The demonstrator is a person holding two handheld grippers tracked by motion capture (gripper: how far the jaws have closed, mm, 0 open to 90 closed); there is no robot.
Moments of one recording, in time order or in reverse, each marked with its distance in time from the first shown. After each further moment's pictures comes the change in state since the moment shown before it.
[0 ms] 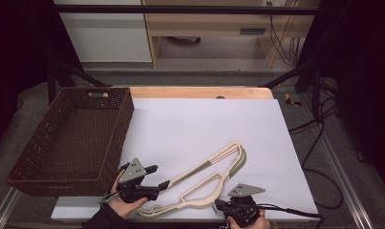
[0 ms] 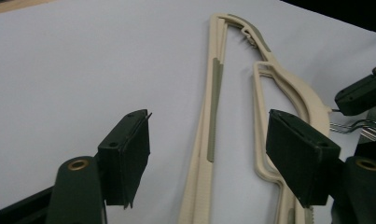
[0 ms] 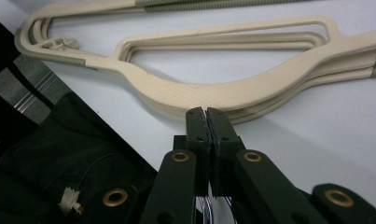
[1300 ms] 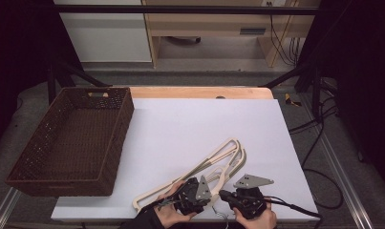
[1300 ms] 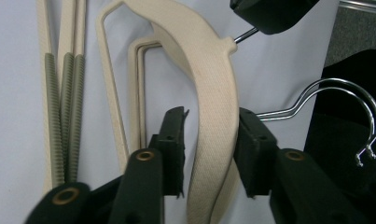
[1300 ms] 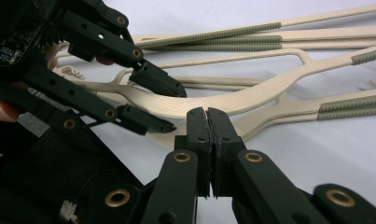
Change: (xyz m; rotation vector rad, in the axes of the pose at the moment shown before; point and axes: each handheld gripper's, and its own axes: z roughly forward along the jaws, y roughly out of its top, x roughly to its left) left arm -0.097 0.032 0.101 0.379 -0.111 0.361; right arm -0.006 0.025 -0.023 -0.042 -0.022 -0.047
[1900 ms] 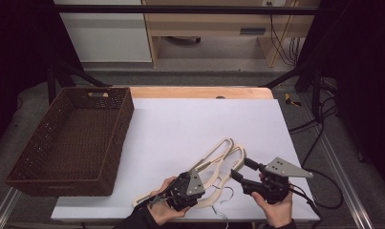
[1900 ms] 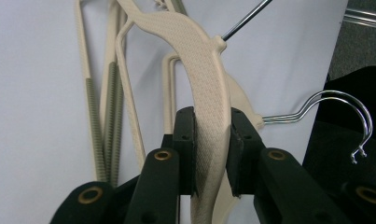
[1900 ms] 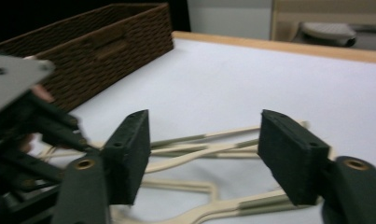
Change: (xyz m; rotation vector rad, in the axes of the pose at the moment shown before) left arm 0.011 0.000 -0.032 -0.069 0.054 -0.043; right arm -0.043 0.025 -0.046 -0.399 -0.031 -0.014
